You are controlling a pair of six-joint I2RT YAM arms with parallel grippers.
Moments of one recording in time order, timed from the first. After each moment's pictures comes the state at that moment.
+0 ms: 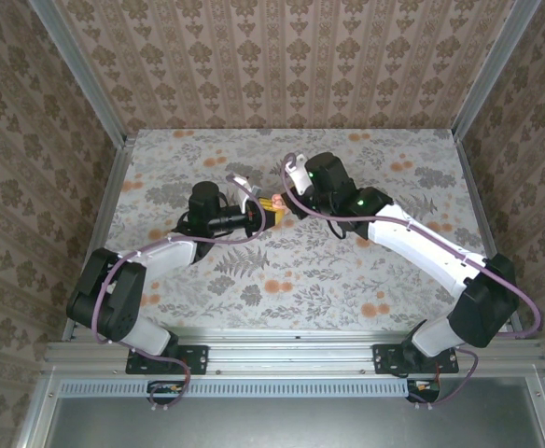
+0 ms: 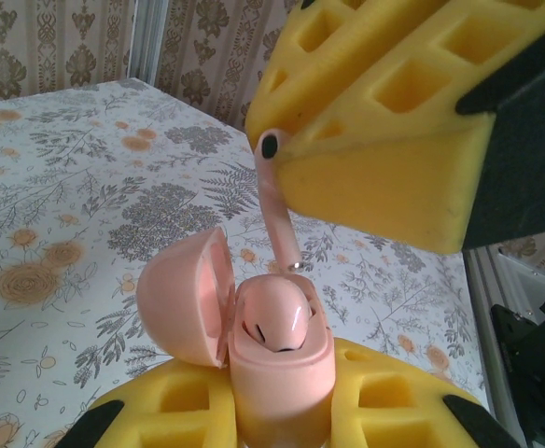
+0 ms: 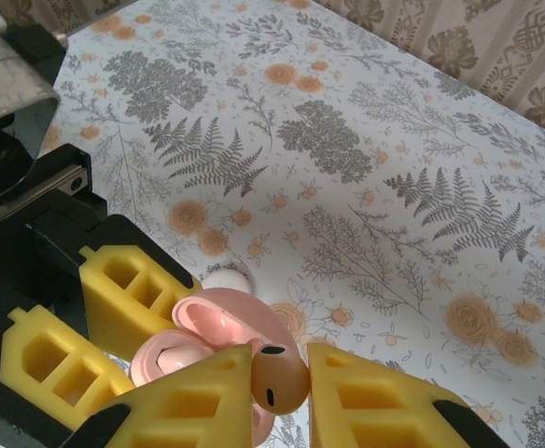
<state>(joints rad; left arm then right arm) -0.50 1.50 0.73 0.58 0.87 -0.20 0.67 1.49 1.31 -0.43 0.02 -0.04</state>
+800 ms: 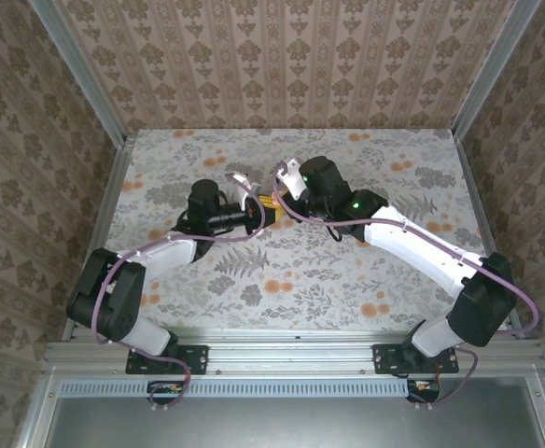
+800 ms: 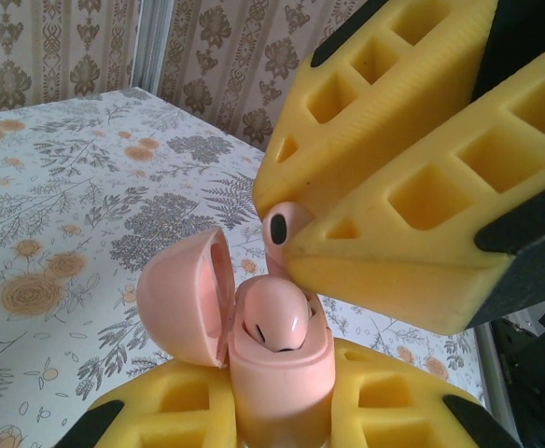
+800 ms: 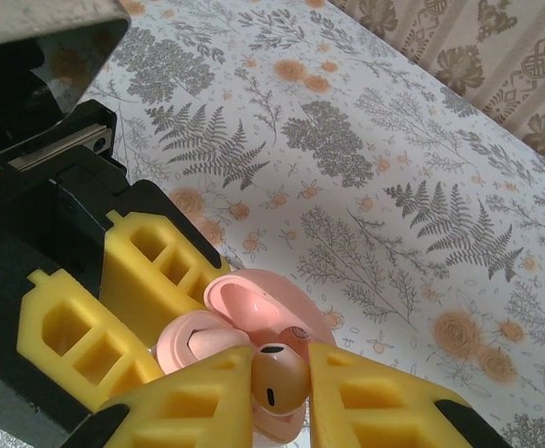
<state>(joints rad) -0.50 1.50 0.74 0.58 0.87 -0.22 0.71 1.50 1.31 -0.43 0.05 -0.13</state>
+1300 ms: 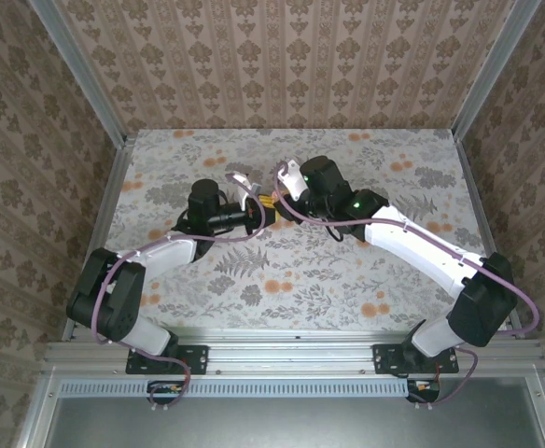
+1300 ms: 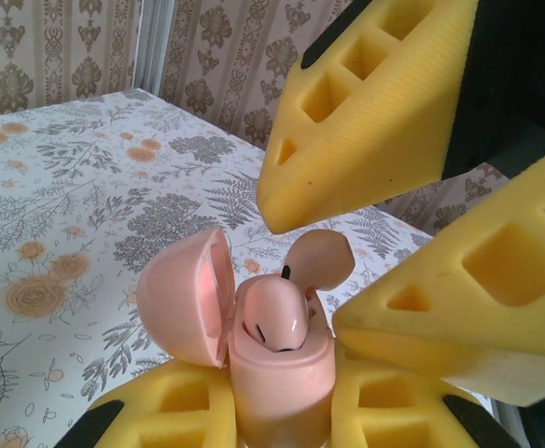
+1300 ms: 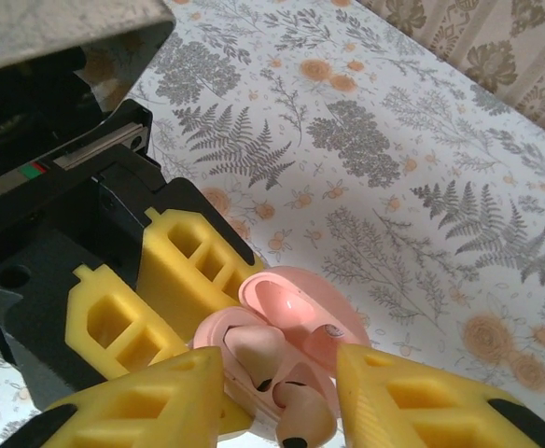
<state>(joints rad) -0.50 1.50 0.75 0.57 0.86 -0.20 0.70 1.49 1.31 -0.43 -0.02 -0.10</state>
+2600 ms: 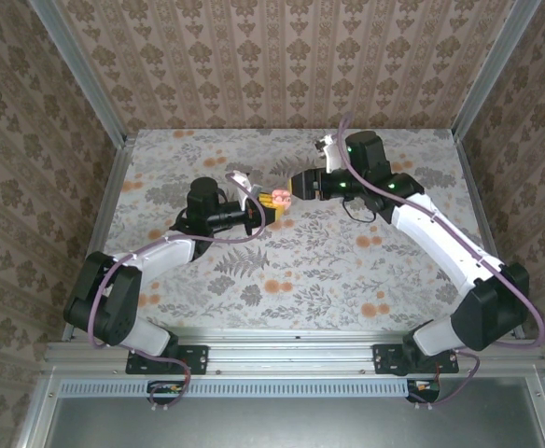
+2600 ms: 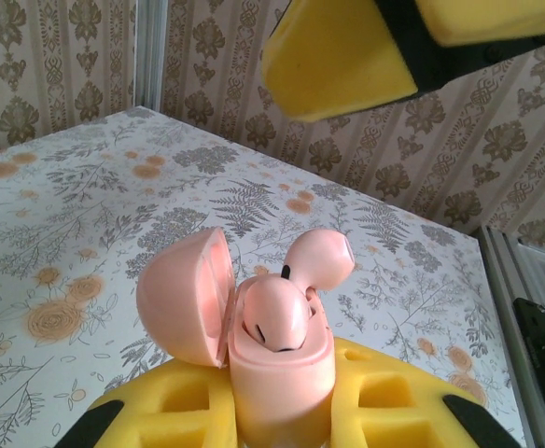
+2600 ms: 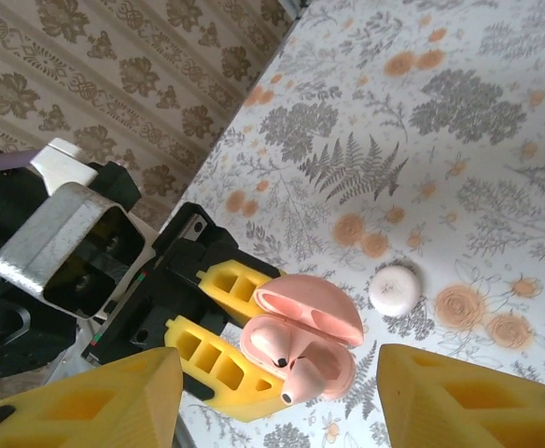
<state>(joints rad) -0.50 1.47 0.76 0.53 0.86 -0.10 0.43 1.45 1.33 -0.43 -0.55 0.39</state>
